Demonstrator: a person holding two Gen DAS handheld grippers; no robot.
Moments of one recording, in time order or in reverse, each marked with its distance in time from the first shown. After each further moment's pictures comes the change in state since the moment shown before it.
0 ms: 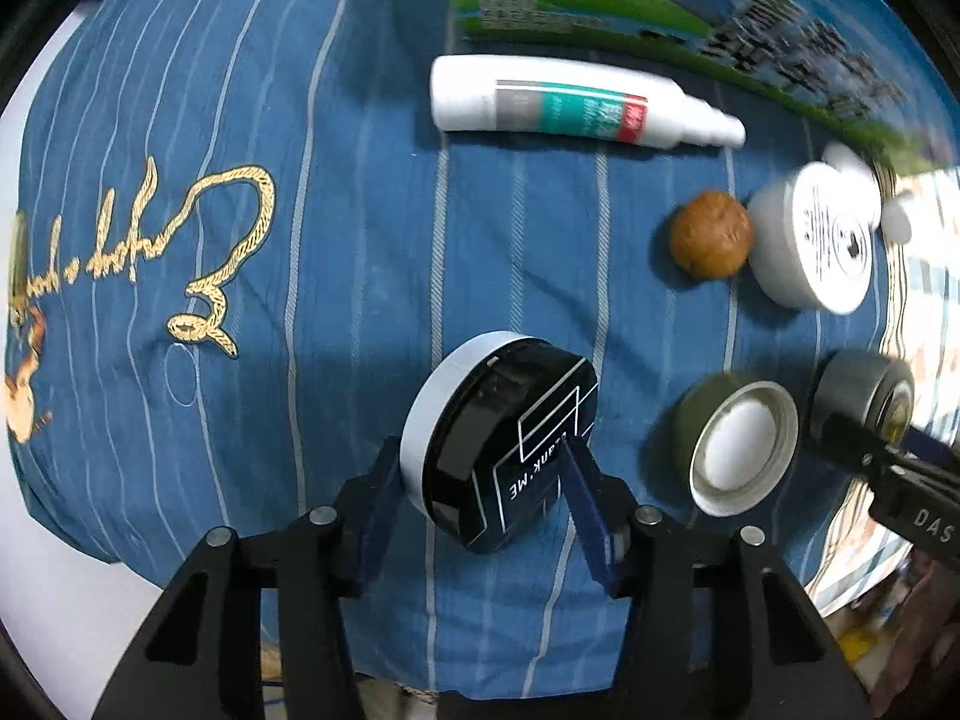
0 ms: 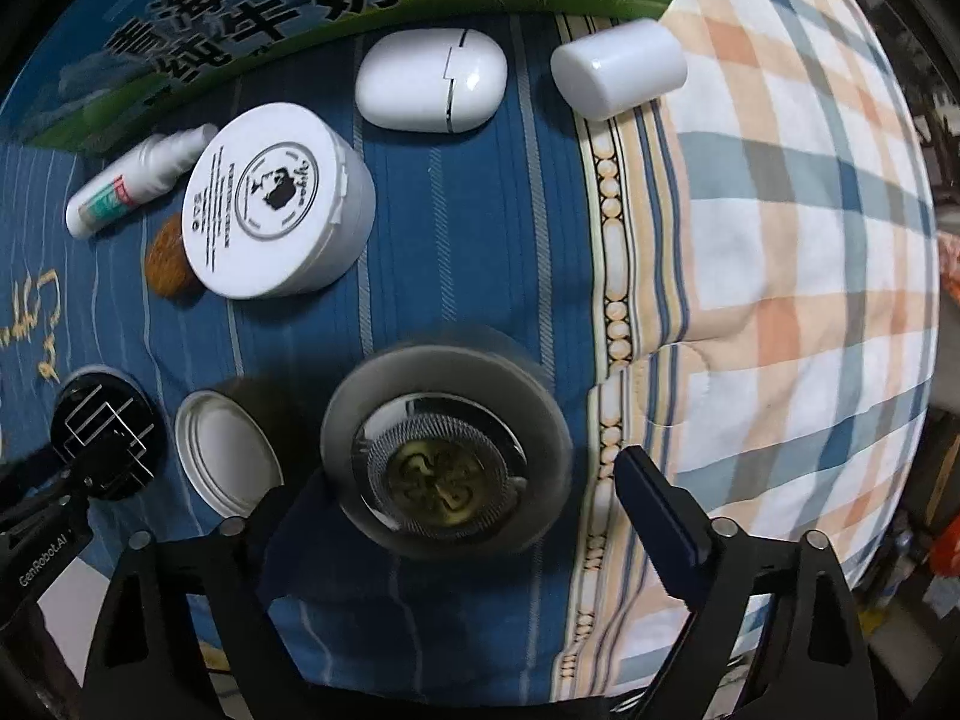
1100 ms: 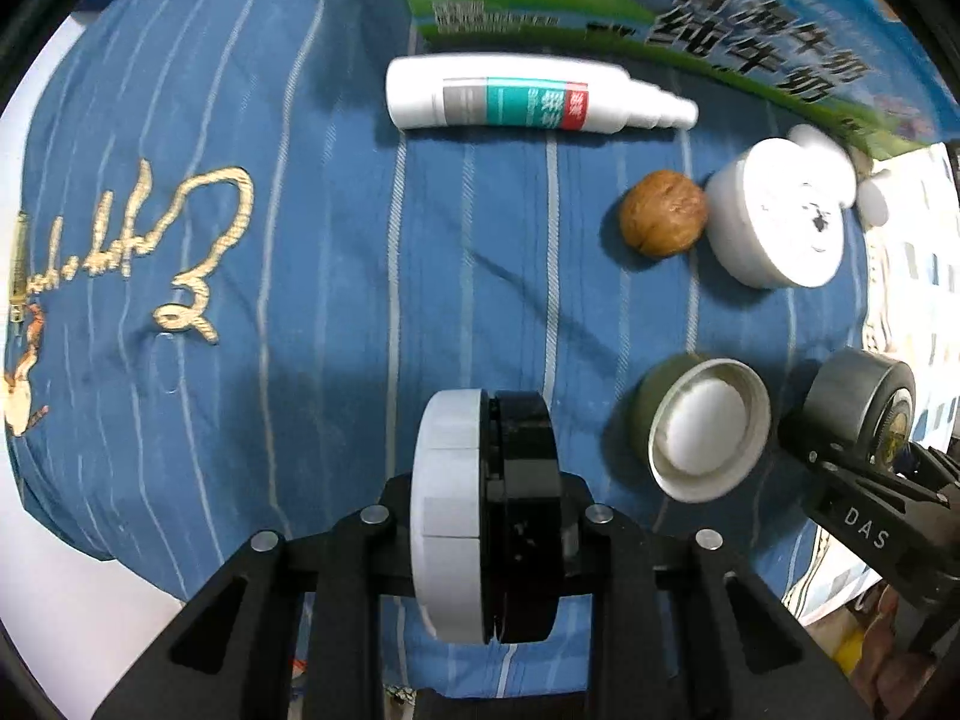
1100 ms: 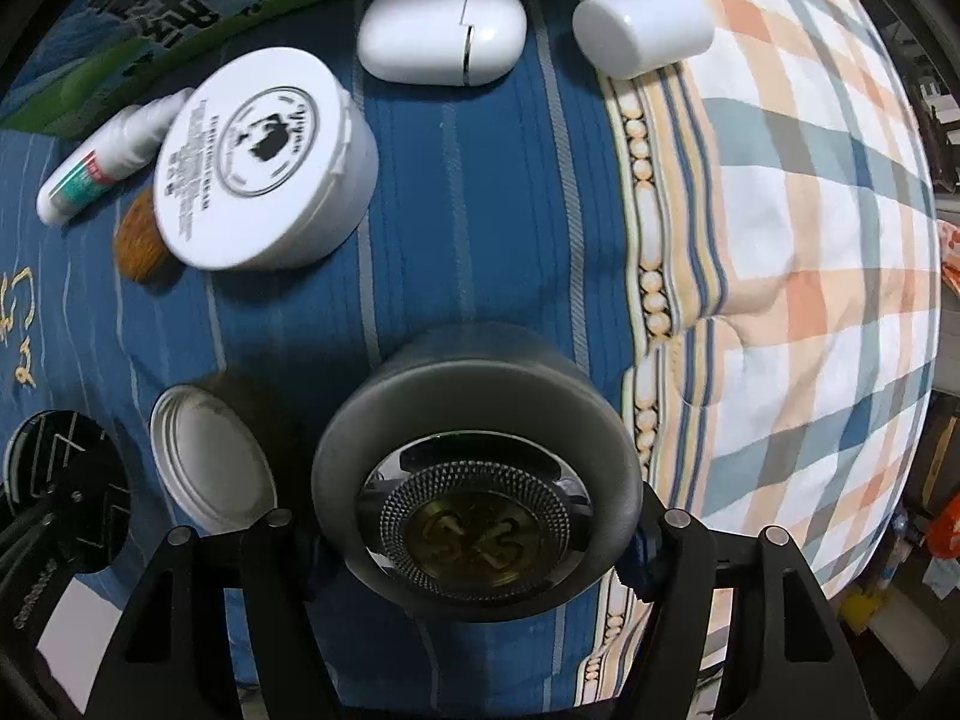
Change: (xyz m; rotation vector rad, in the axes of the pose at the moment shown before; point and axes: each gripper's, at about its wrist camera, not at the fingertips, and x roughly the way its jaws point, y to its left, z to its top) left arm -0.001 -0.020 -0.007 0.030 -0.050 0.008; right arm 0.027 0.017 -0.010 0.002 -0.021 -0.063
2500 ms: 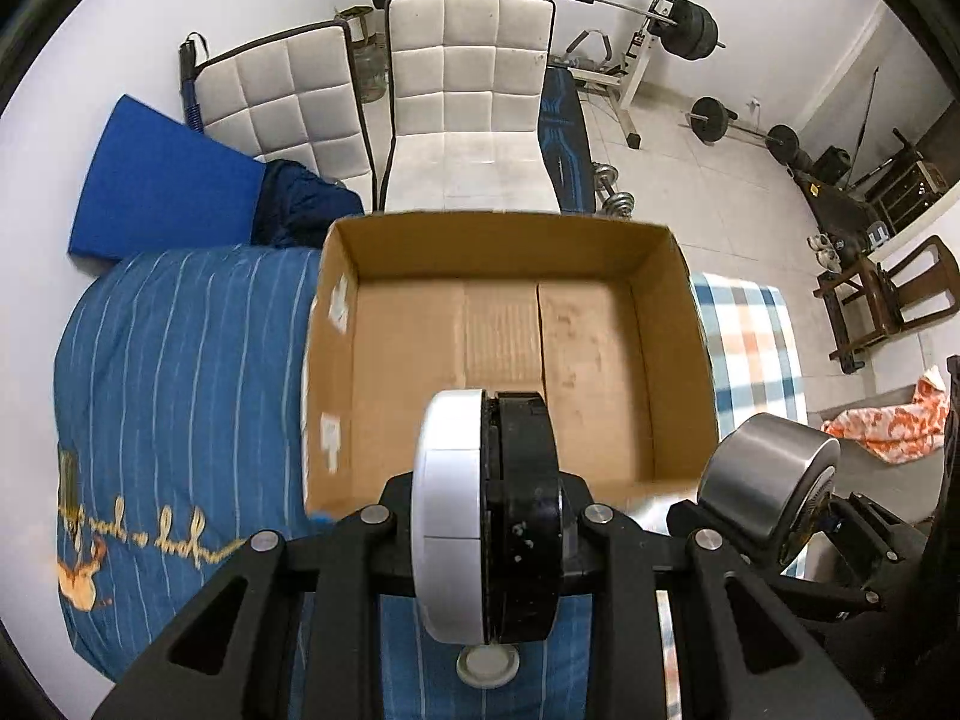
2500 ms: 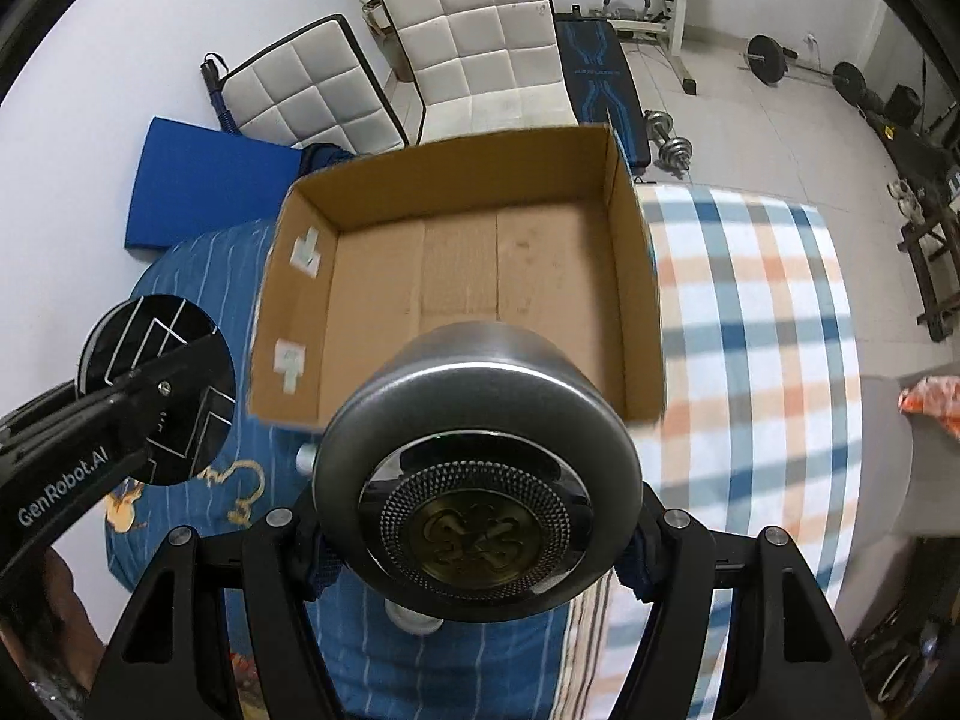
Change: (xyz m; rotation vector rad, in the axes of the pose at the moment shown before) left arm -0.225 -0.048 0.166 0.070 -0.403 -0.140; right arm -0.268 -0.027 0.119 -0.088 -0.385 0.219
